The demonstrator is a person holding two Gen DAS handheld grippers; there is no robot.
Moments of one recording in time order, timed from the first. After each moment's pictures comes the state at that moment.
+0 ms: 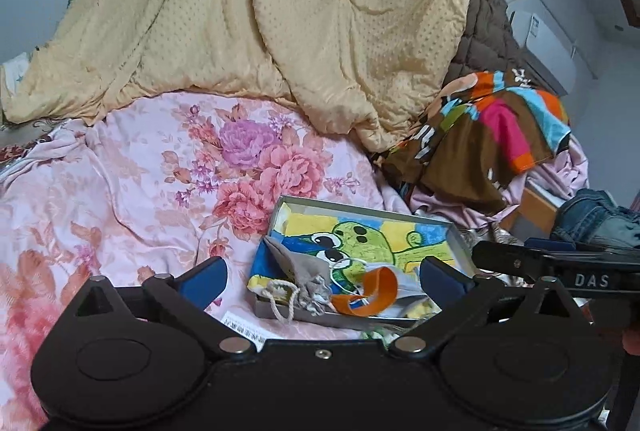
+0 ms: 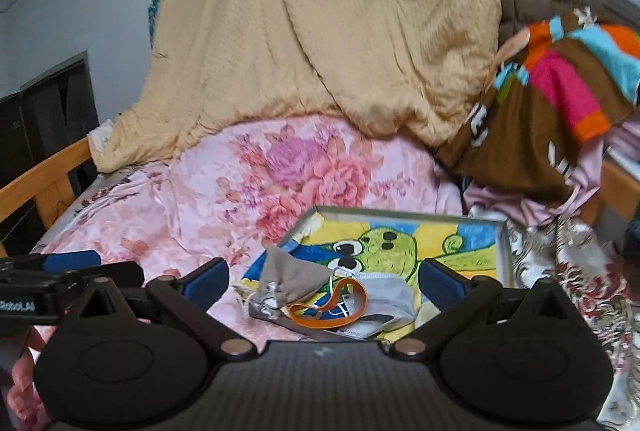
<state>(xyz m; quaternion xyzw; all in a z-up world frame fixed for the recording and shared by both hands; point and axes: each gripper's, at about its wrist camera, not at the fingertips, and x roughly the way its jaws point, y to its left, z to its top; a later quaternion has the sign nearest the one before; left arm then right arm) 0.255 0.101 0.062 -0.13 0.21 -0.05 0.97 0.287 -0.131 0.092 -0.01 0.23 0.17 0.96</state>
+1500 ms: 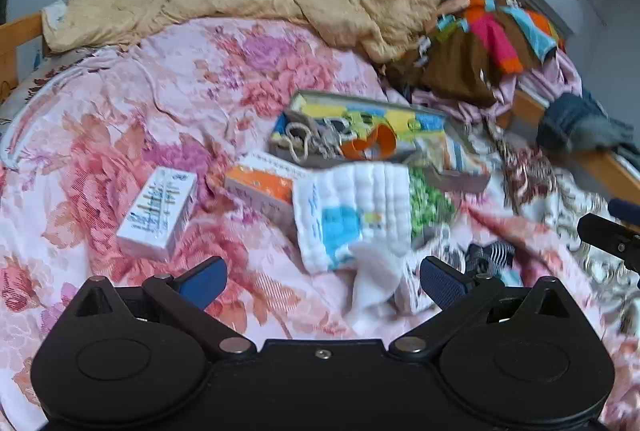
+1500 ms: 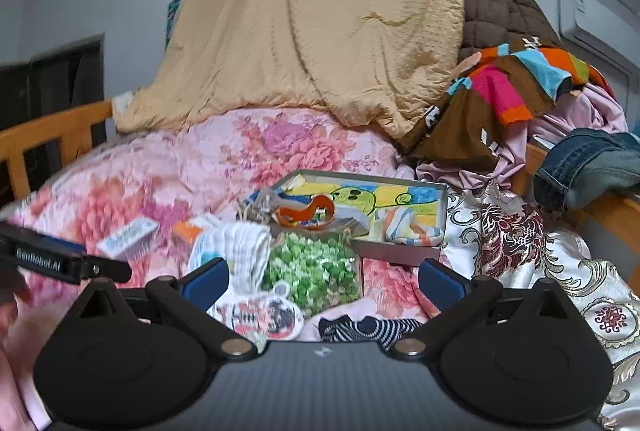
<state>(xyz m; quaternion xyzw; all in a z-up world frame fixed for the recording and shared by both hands) 0.125 0.079 -0.005 -0.10 0.31 -0.04 0.95 0.104 -0.182 0.032 -0.07 0.18 0.15 0.97</state>
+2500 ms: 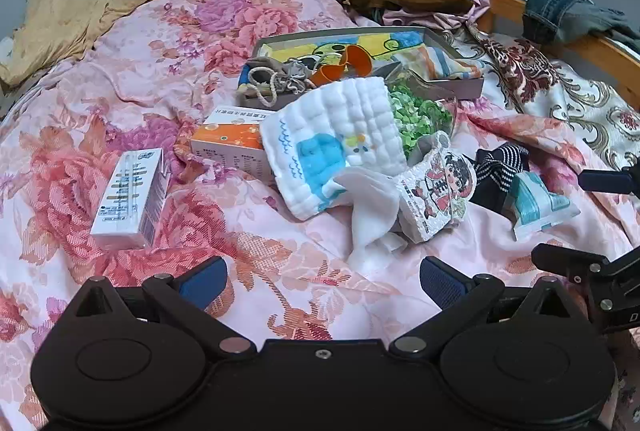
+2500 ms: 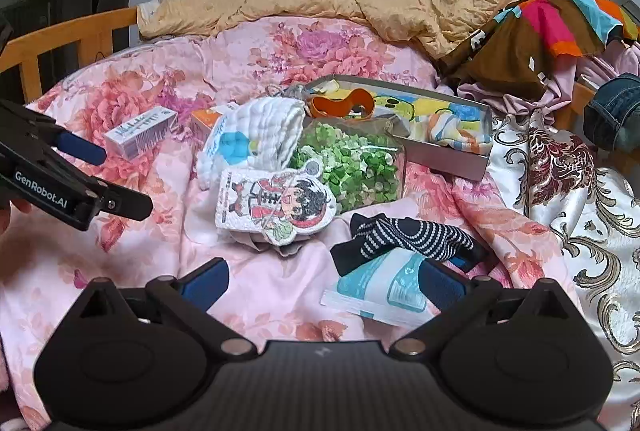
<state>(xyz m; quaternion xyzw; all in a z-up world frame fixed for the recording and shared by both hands) 0.142 0.044 -0.036 0.02 0.37 -0.07 0.93 0.115 -0.163 -0.039 -0.12 0.28 0.18 0.93</state>
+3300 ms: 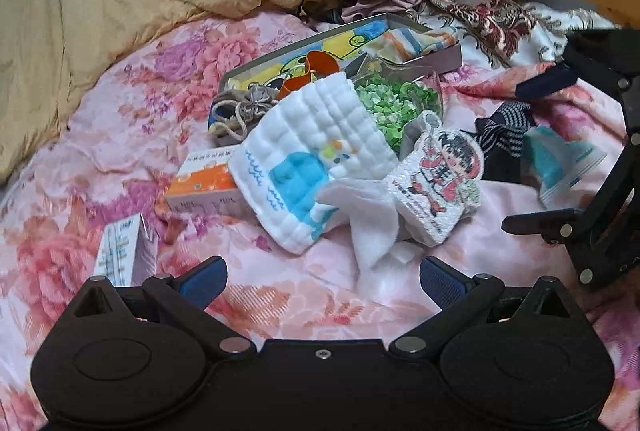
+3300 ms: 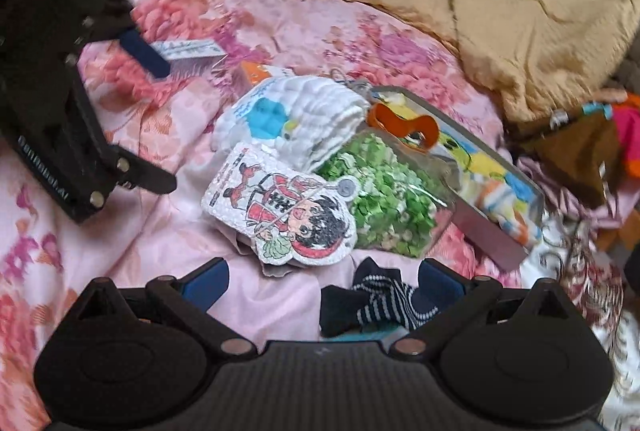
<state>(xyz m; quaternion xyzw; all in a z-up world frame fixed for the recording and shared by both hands) 0.166 0.016 -0.062 0.16 0.33 -0.09 0.93 0.164 -0.130 -0.066 -0.32 0.24 0.26 0.88</state>
